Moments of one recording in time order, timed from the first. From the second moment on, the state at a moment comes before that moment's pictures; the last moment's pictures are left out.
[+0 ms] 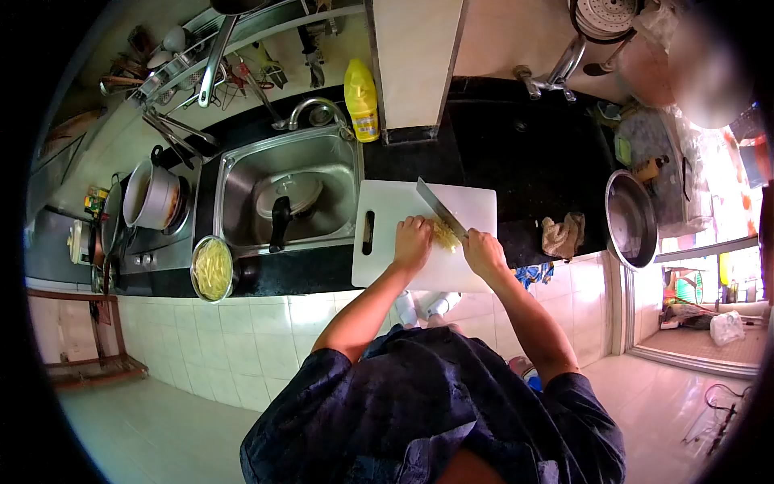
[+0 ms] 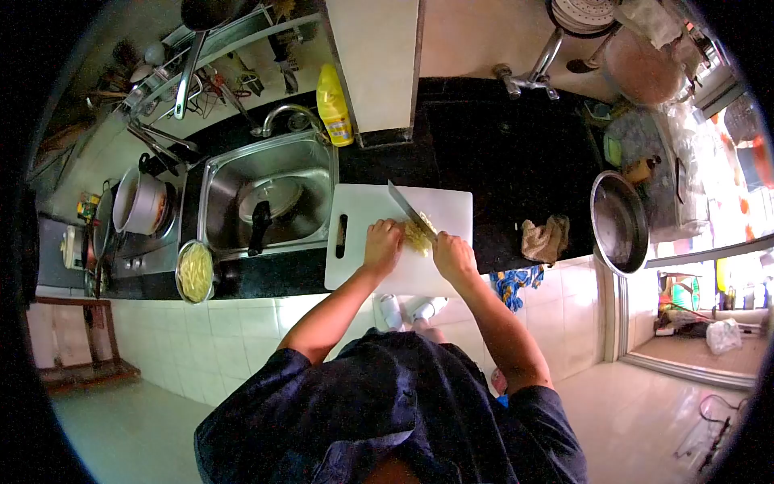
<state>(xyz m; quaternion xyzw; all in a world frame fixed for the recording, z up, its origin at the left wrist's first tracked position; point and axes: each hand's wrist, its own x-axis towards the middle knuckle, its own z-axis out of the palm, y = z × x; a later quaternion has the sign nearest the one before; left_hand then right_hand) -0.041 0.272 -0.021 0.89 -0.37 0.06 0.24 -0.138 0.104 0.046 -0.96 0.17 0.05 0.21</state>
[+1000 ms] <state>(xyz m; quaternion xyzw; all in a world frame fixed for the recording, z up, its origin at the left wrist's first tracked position) -0.063 0.293 -0.023 0.89 -0.40 0.07 0.23 -0.142 0.097 0.051 -0.96 0.17 0.05 0.21</state>
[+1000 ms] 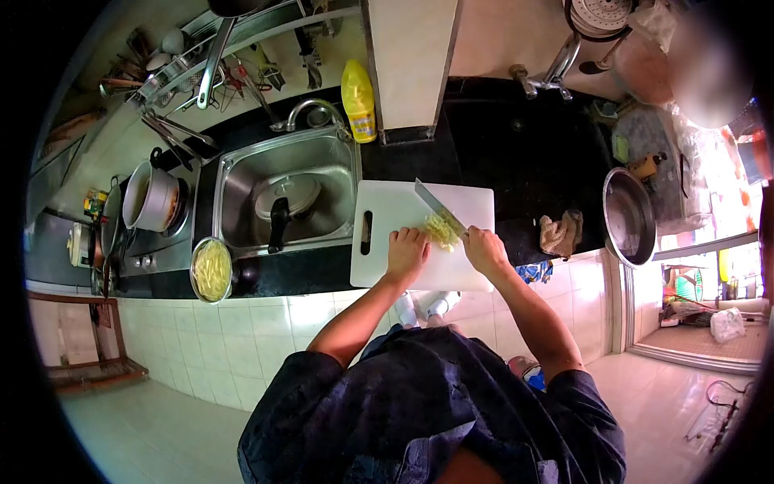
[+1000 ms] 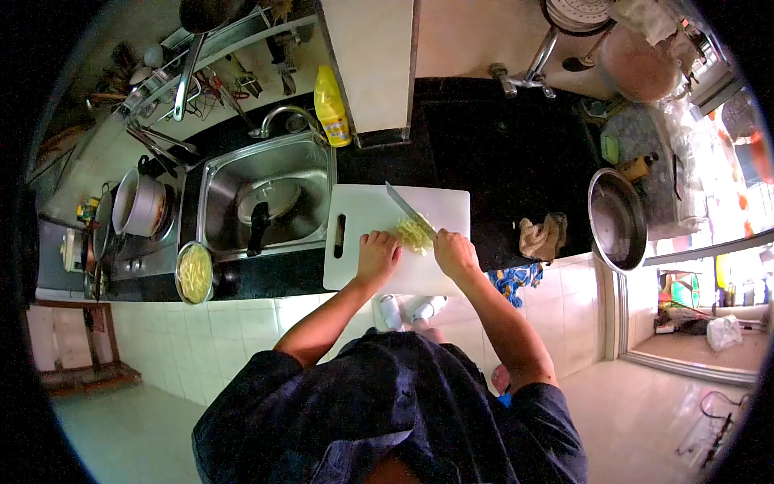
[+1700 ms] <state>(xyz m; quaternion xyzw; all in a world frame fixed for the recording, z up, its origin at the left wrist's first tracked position) -0.094 0.253 -0.026 0.78 -0.60 0.05 0.13 -0.134 0.087 0.035 -0.96 0.20 0.05 0.20</state>
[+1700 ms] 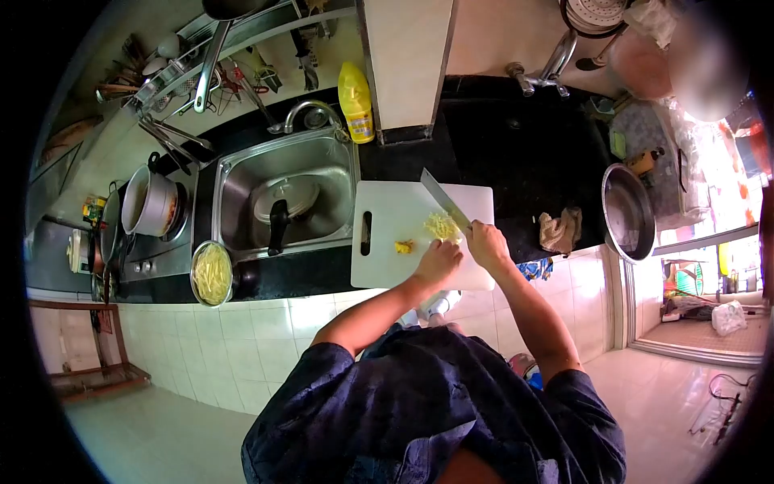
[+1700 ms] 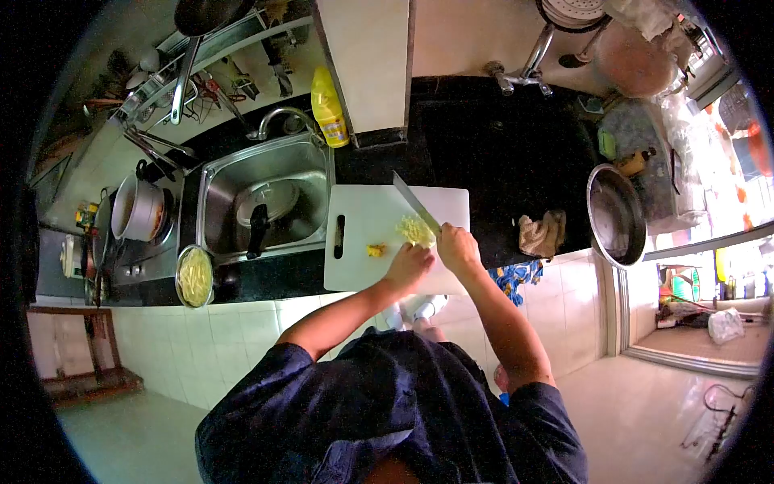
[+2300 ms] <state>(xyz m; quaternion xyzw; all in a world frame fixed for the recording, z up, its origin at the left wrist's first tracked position) -0.048 0.316 -0.026 0.84 -0.50 0.05 0.19 -0.143 0.104 0.051 -0.95 0.20 0.07 0.23</state>
